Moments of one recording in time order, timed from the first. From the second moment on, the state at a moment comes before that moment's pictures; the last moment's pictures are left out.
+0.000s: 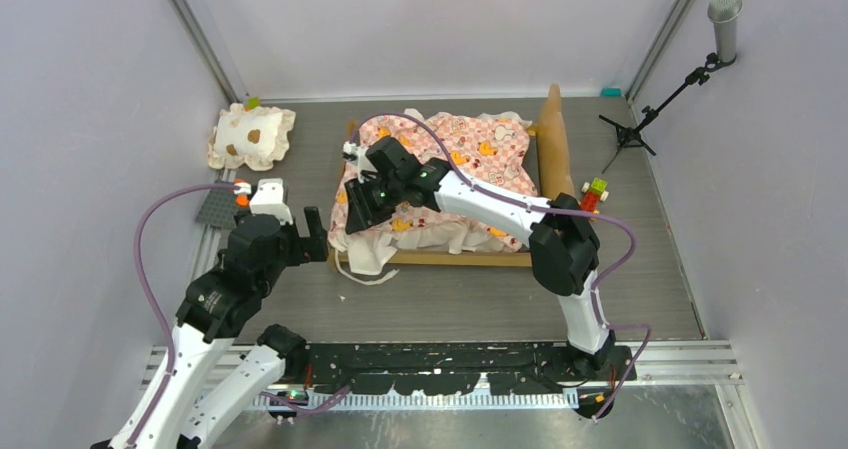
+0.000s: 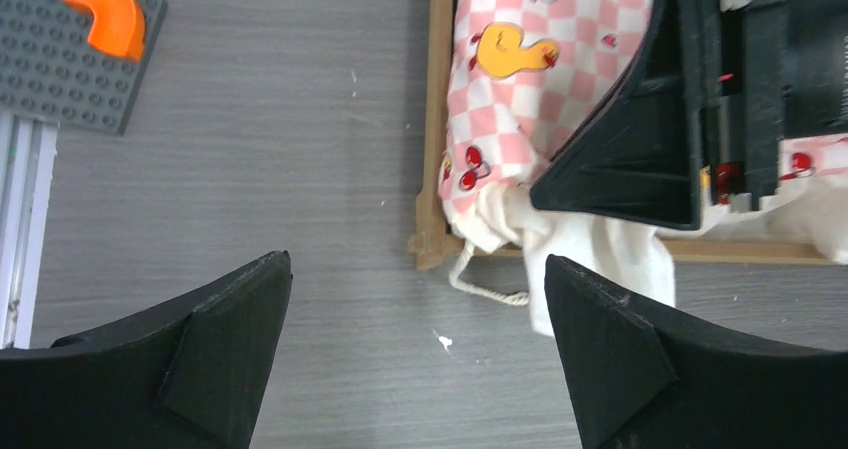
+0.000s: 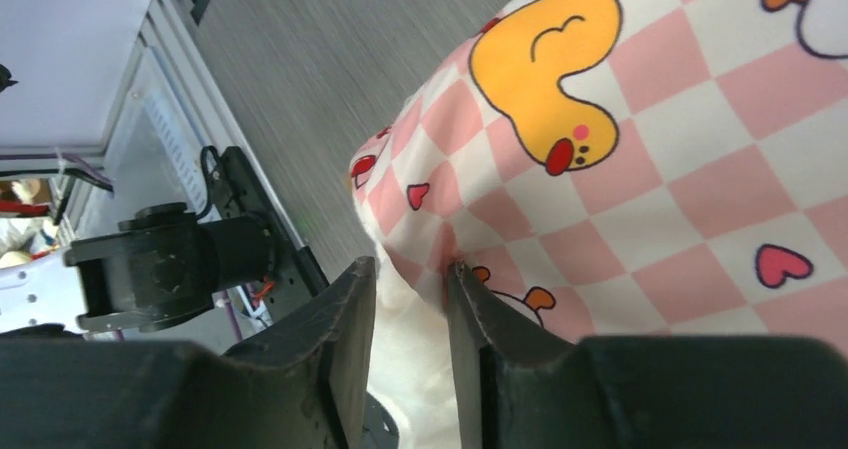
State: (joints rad) left arm -0.48 0.58 0.90 -0.83 -0.35 -0.32; right arm 0.92 2.04 1.76 -0.44 -0.44 0.43
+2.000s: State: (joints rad) left arm -0.48 1.00 0.68 -0.53 -0.43 -0.49; right arm 1.09 1.27 0.92 -0.26 0.17 0.47
